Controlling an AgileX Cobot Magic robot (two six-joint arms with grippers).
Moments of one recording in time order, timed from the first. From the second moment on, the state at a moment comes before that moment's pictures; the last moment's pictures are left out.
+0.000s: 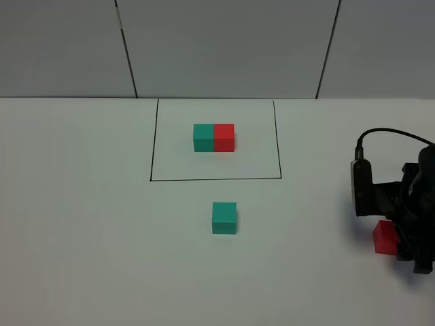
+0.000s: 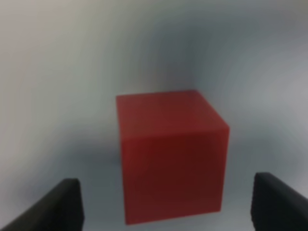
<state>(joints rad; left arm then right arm) -0.01 0.00 -0.46 -0.12 1.07 0.06 0.12 1.82 -0.98 -0.22 0.61 -1.14</state>
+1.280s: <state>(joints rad) -0.01 0.00 -0.46 -0.12 1.07 0.06 0.05 1.94 -1.03 -0.03 0.58 -1.31</state>
